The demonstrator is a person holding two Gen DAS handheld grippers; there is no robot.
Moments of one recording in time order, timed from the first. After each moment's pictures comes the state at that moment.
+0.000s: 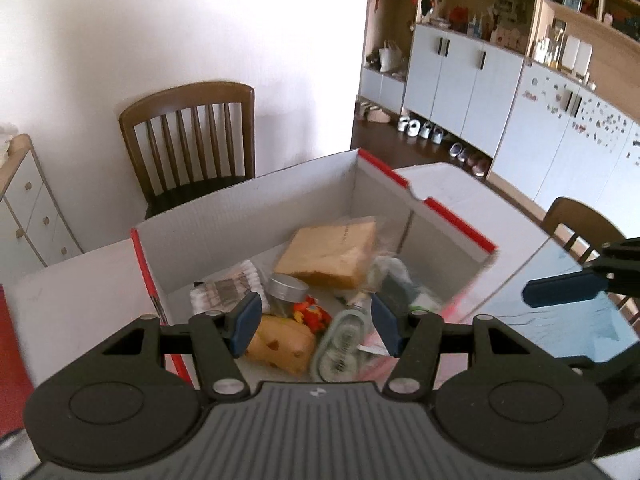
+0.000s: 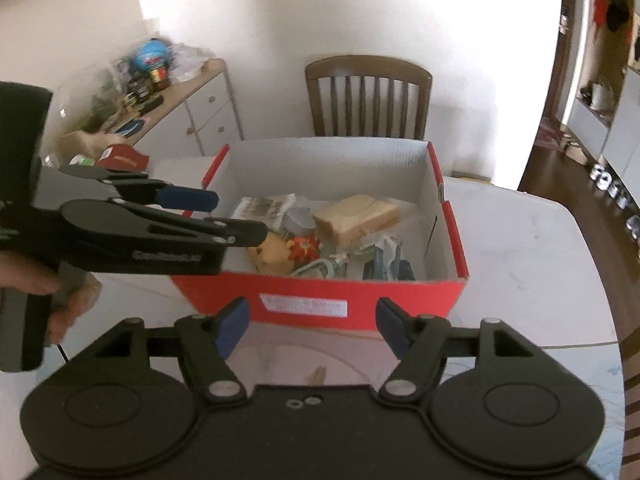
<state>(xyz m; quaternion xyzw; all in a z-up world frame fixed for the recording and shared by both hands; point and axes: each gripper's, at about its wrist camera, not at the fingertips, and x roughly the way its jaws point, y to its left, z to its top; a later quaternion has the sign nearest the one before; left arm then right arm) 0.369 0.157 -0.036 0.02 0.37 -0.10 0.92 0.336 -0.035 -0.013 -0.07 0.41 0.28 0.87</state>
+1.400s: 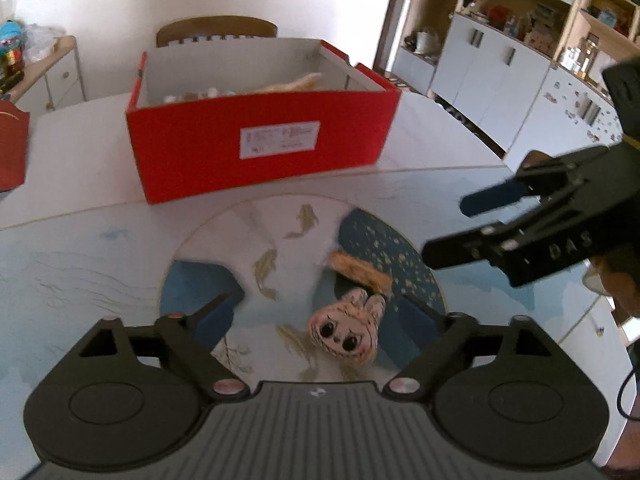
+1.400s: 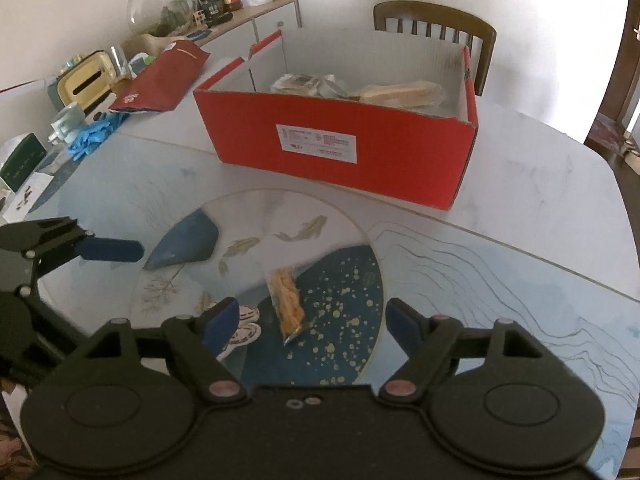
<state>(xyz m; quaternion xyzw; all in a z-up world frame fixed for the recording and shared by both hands) 0.193 0.070 -0.111 -0.06 0.42 -0.05 0.91 0.290 -0.107 -0.079 -0.13 0.45 0.38 0.80</state>
